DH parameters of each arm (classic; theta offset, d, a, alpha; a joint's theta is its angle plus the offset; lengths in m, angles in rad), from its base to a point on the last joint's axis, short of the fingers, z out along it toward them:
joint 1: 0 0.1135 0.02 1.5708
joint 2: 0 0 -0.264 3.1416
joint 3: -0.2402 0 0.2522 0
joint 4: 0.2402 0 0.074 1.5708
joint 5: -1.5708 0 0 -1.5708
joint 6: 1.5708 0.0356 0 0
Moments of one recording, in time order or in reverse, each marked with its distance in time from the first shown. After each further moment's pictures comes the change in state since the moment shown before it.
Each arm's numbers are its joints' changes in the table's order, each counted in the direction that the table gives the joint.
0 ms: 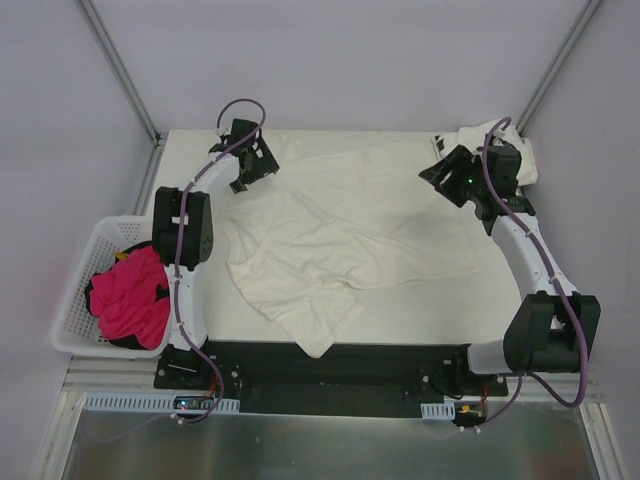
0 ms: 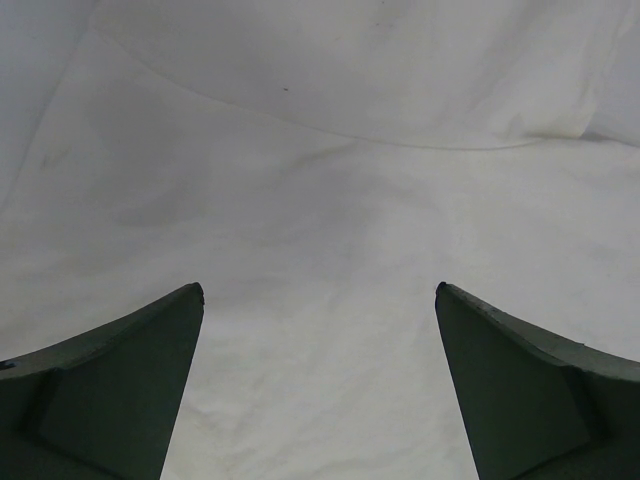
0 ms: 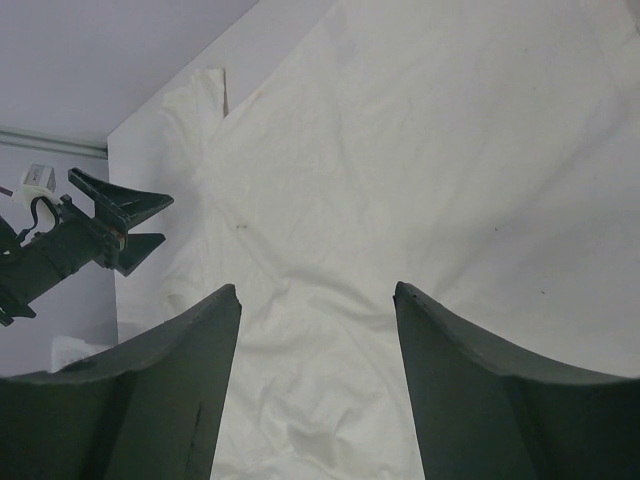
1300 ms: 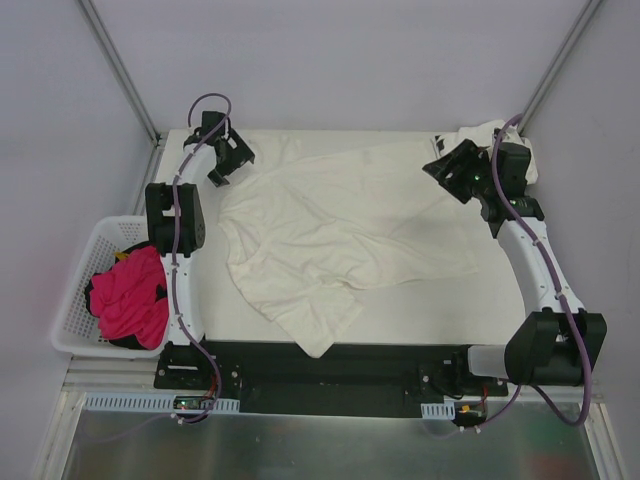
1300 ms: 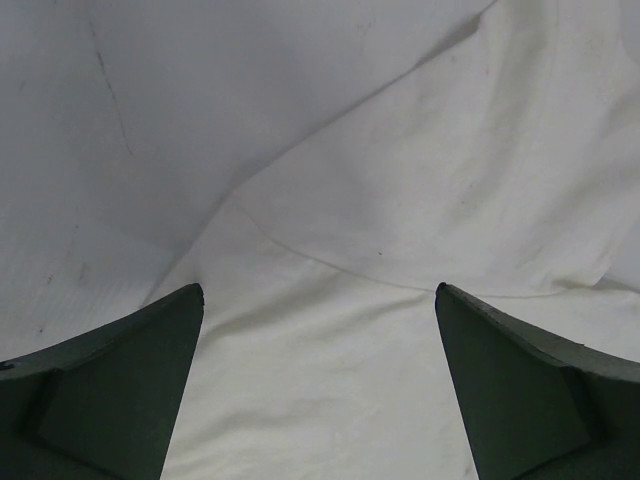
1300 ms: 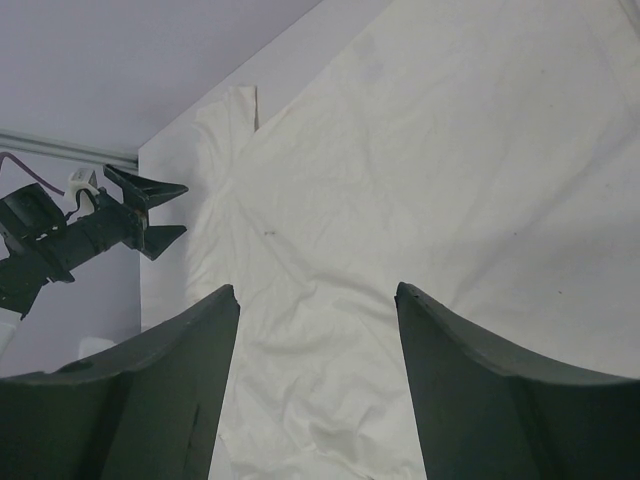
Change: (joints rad) left arm 0.163 -0.172 -0.225 0.068 -0.130 -0.055; right arm -0.005 0.068 -0.032 0.040 -0.001 0.025
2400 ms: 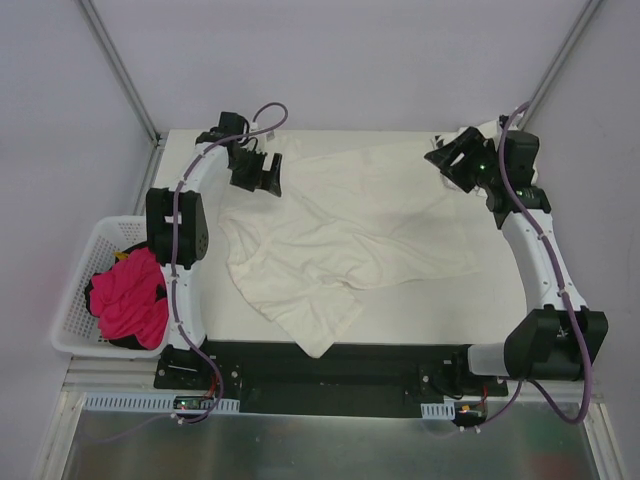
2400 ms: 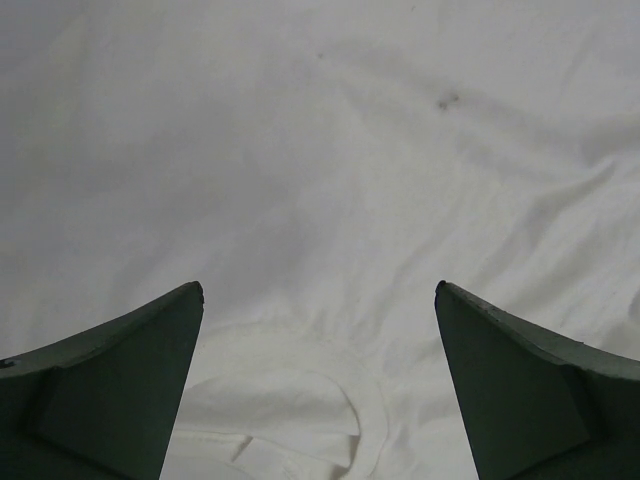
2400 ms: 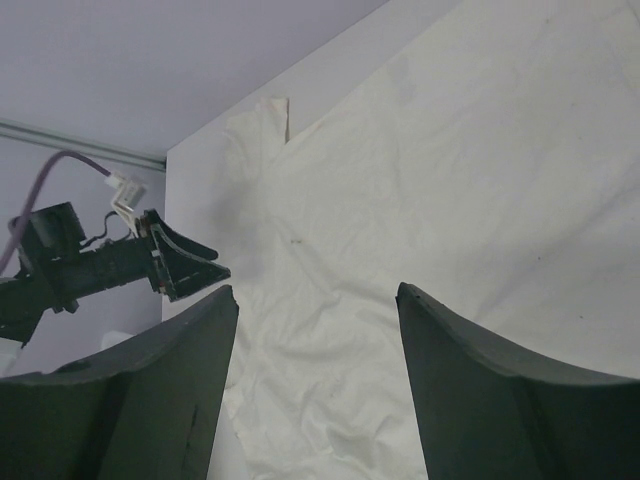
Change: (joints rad) left arm -0.113 0.190 0.094 0.211 -0.433 0.813; right arm -0.006 -0.026 -0.091 0.035 0.050 -0.007
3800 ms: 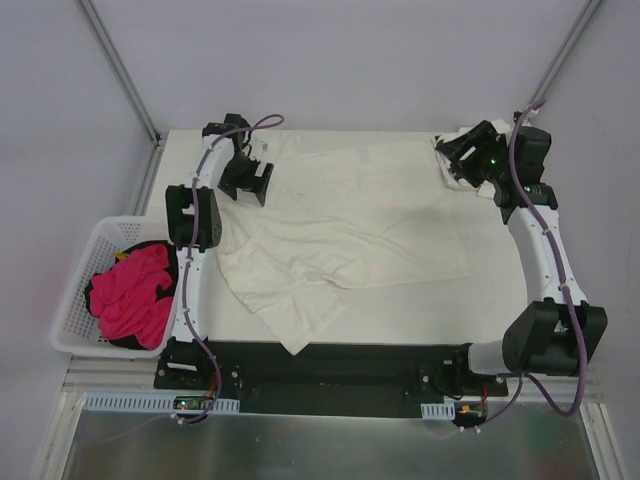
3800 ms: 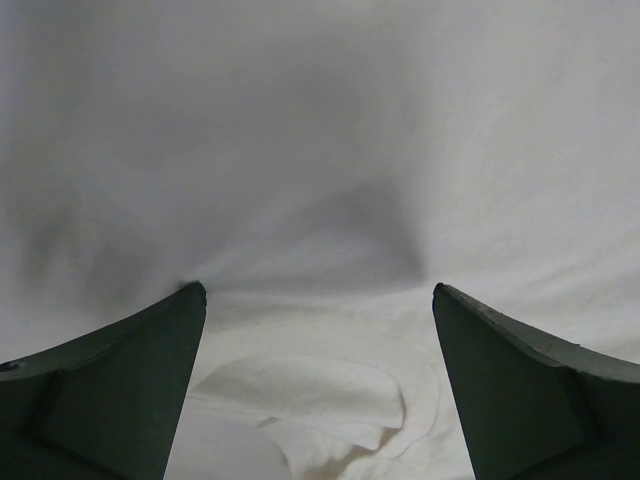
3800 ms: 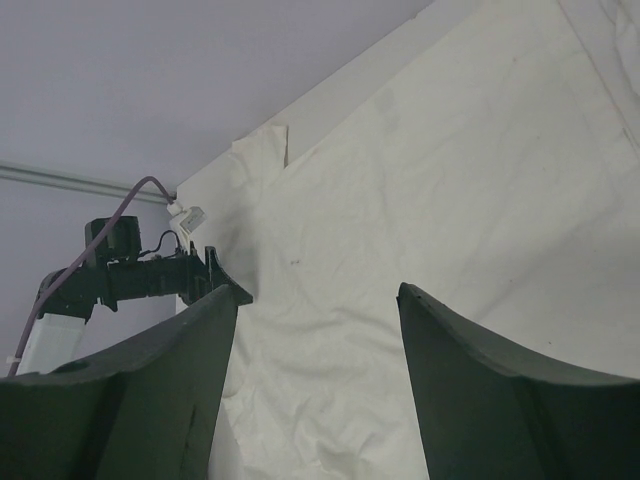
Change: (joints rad) left arm 0.029 -0.374 -0.464 0.440 0.231 0.095; right arm -0.066 -0.045 -0.043 -0.034 0.011 0.043
